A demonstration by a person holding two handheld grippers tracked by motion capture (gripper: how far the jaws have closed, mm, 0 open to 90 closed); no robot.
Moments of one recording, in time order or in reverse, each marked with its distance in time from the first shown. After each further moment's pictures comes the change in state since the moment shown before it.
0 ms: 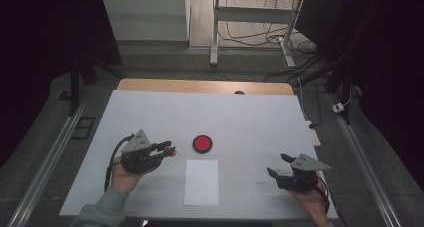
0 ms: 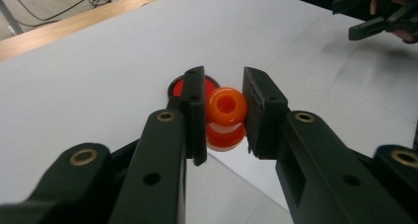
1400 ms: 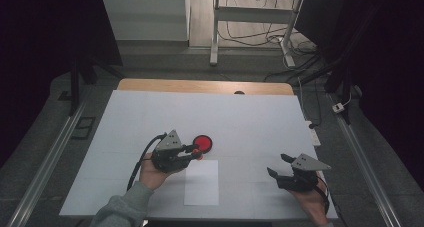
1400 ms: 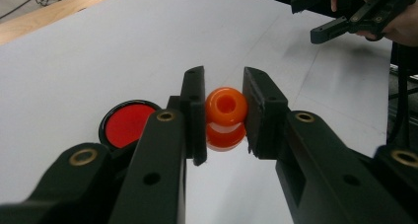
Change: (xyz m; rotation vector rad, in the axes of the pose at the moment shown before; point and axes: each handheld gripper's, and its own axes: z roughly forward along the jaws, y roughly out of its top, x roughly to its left) left arm -0.028 0.023 0.055 0.037 -0.122 0.059; right arm 0.000 0.000 0.000 -0.009 0.006 0.009
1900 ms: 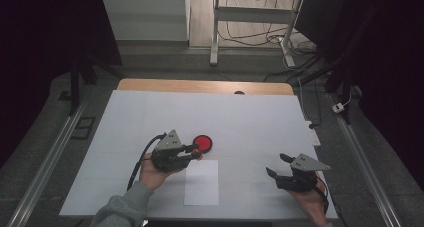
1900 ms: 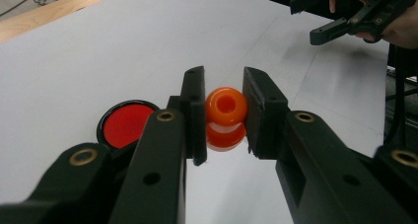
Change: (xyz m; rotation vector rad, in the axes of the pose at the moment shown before) left arm 0.000 0.000 0.001 -0.004 -0.009 -0.008; right arm 0.004 0.003 0.000 -0.006 0.005 -0.007
